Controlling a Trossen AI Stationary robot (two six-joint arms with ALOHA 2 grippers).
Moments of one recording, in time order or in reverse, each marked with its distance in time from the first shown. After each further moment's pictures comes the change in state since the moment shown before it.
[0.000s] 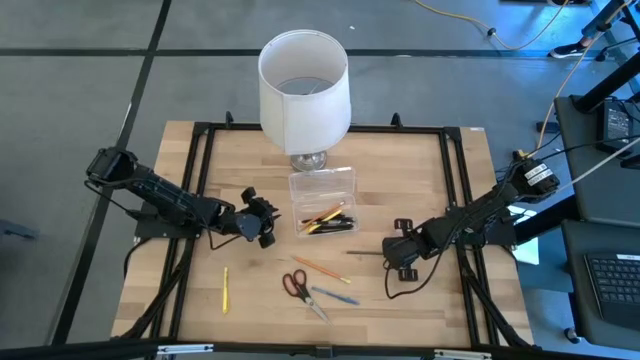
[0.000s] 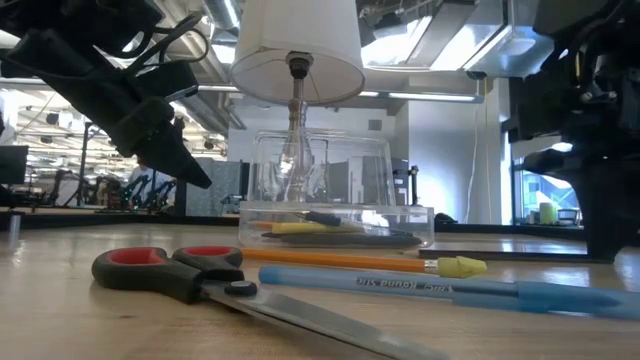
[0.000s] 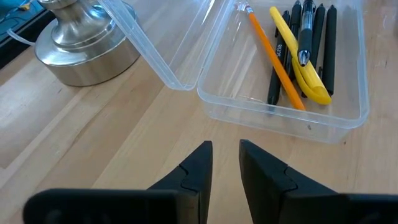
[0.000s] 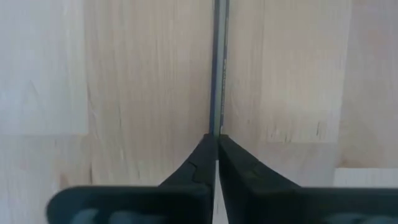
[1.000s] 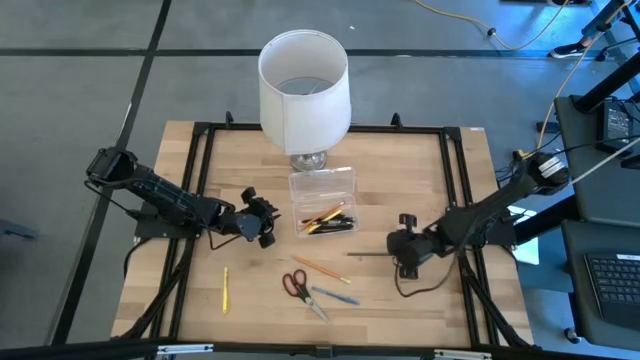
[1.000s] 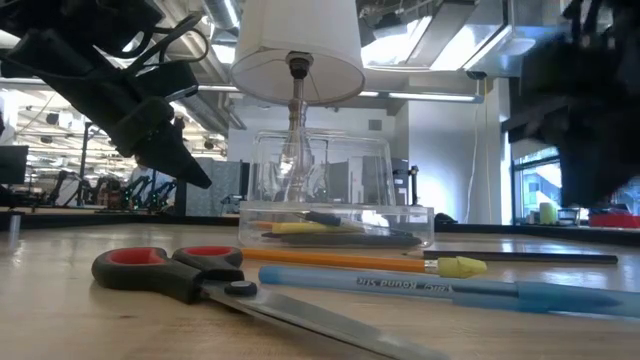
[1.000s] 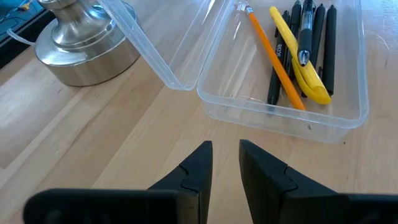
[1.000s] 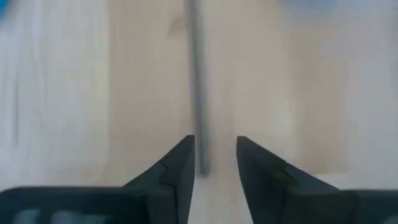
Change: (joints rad) left arm -0.001 0.000 0.000 0.000 0.000 0.000; right arm 0.063 -0.172 -0.002 0.000 0.169 0.076
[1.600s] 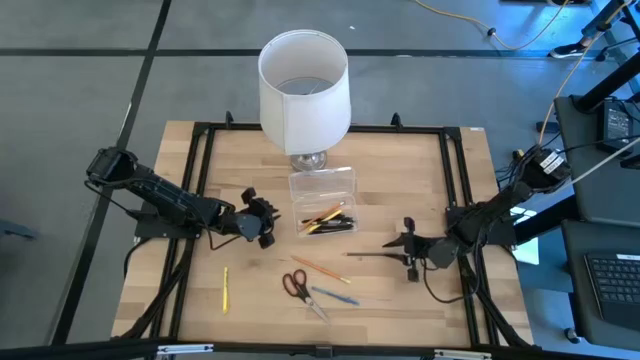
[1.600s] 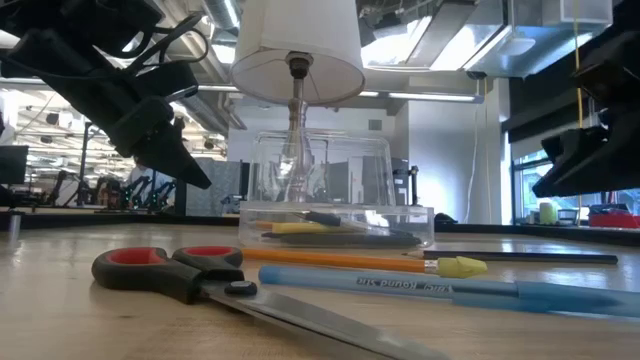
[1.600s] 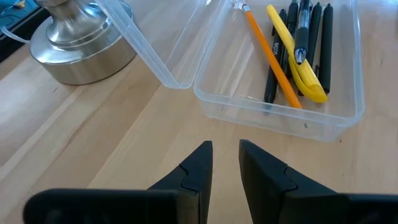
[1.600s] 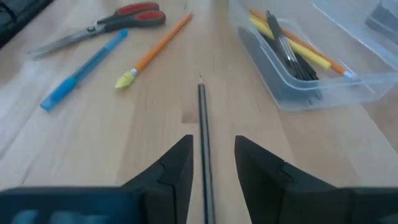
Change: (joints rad) left arm 0.000 0.000 0.000 0.000 0.012 -0.003; right arm 0.163 -0.047 -0.502 1.049 0.316 -0.160
